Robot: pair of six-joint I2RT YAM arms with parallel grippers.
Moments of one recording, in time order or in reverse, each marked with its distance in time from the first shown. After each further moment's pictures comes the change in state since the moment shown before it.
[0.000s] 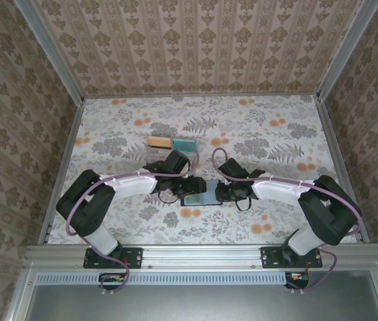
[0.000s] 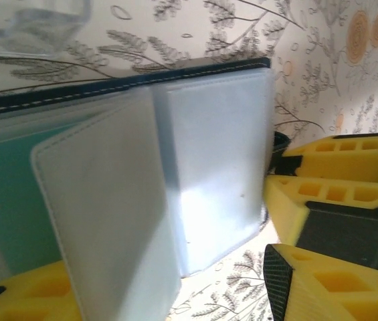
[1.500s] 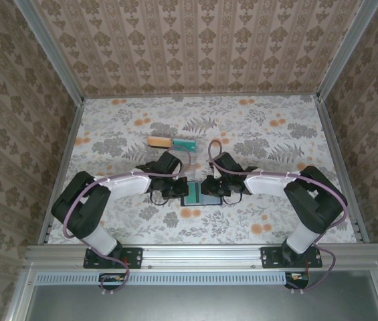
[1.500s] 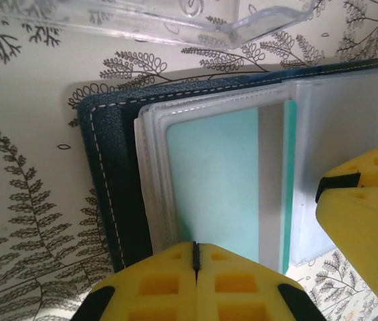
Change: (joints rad) left arm 0.076 -0.031 -0.056 -0.114 -0.092 0.097; right arm -0.008 0.137 0.063 0.238 -0.276 0.192
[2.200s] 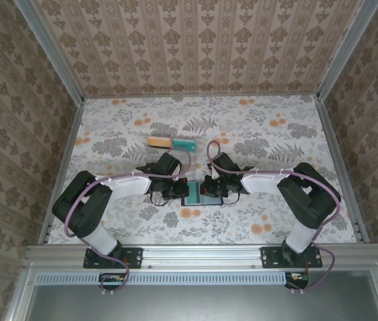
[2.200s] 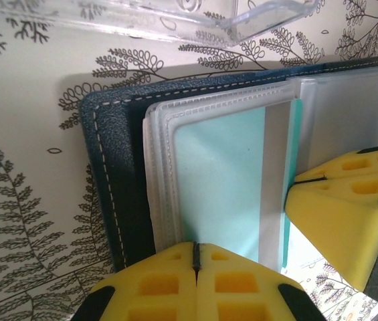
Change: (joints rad) left arm 0.000 0.005 -0.021 0.043 0.018 -0.001; right arm 0.004 0.051 0.015 0.033 -0.038 0.042
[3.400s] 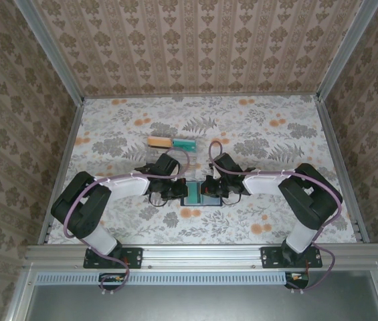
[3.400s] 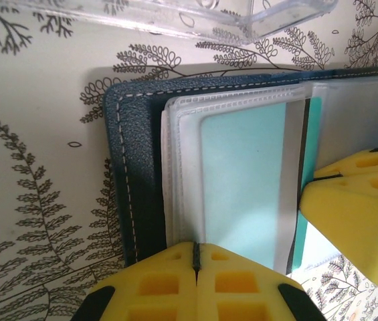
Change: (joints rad) left arm 0.012 -0.011 -0.020 0.010 0.002 0.000; right arm -0.016 -0.013 -0.031 0.046 -0.012 0.018
